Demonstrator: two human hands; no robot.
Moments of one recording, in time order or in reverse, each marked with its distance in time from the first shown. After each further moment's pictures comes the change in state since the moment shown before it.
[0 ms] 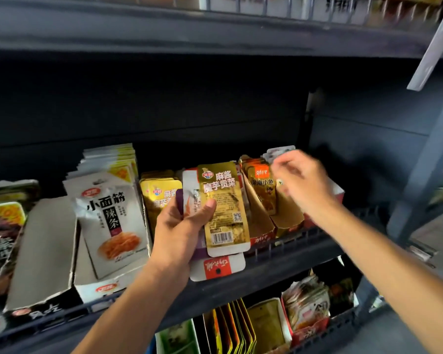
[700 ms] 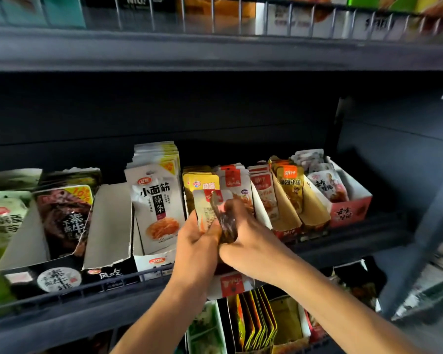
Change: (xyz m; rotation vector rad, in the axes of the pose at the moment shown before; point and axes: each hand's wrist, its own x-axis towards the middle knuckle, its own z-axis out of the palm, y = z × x) left_hand -0.050 0.000 -0.035 0.219 0.081 0.111; right_hand -0.118 -0.096 0.075 -0.074 -0.615 -0.063
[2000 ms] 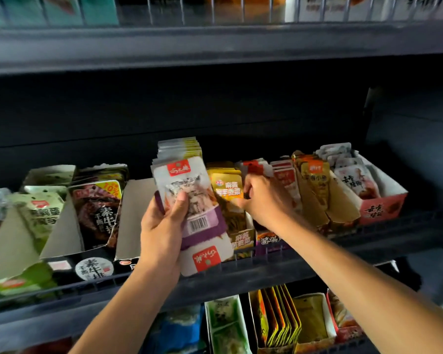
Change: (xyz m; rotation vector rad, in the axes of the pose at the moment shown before) left_hand 0.016 0.024 -0.065 -0.239 0.229 0.007; right_hand 0.104 0.040 0.015 -0.292 0.407 0.010
